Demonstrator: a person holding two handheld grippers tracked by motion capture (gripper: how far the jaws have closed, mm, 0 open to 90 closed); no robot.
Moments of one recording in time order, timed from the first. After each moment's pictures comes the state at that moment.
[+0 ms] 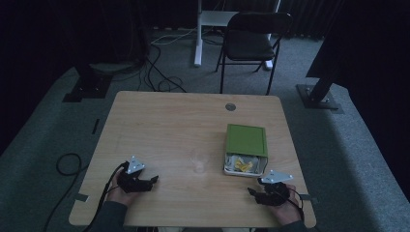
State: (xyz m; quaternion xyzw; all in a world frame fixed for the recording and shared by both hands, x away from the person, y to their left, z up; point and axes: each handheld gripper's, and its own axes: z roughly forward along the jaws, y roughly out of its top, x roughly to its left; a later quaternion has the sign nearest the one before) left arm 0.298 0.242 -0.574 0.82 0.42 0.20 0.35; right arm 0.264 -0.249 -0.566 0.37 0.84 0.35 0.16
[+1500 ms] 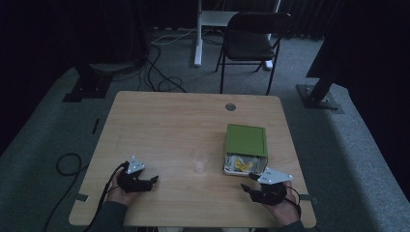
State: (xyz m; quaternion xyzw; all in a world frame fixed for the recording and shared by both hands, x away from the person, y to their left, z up) left arm 0.298 0.242 -0.574 0.82 0.42 0.20 0.35; right arm 0.254 -0.227 -0.526 0.30 0.84 0.41 0.18
